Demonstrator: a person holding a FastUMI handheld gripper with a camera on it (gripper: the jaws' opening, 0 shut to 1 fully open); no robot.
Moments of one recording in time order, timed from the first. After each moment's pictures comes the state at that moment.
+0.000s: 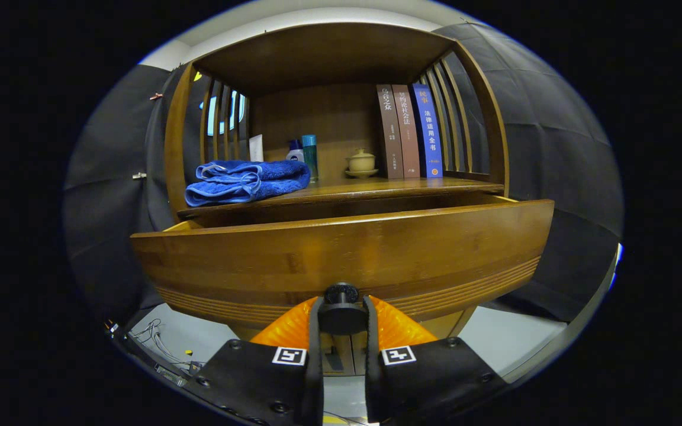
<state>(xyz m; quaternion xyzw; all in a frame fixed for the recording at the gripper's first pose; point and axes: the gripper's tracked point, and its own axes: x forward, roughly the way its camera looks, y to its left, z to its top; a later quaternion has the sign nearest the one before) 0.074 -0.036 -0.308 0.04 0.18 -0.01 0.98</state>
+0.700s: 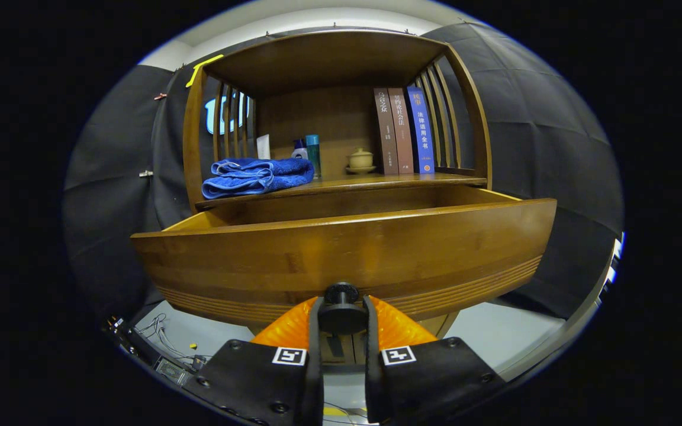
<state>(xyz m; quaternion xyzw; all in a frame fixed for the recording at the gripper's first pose) 0.035 -0.036 -0.309 0.04 0.19 0.00 0.98</state>
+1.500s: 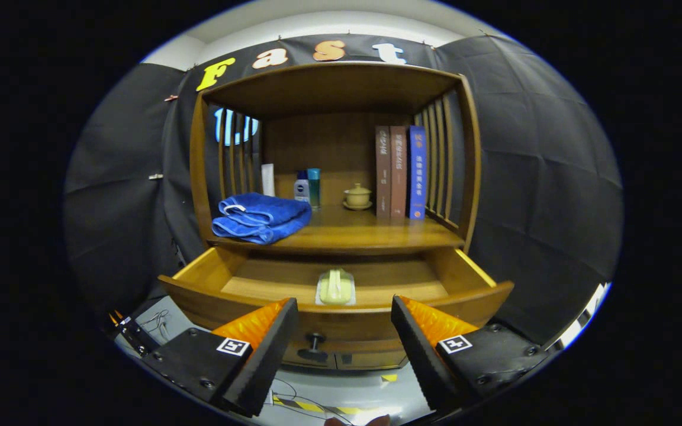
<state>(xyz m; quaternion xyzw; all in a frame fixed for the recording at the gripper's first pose) 0.048 -0.070 -0.171 0.00 0.20 0.04 0.98</state>
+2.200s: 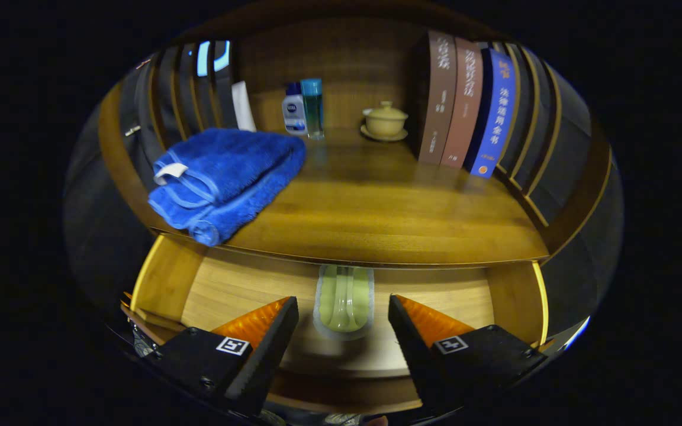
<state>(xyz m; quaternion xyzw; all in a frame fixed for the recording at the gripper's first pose) 0.190 -0.048 -0.285 -0.03 0.45 0.04 0.89</state>
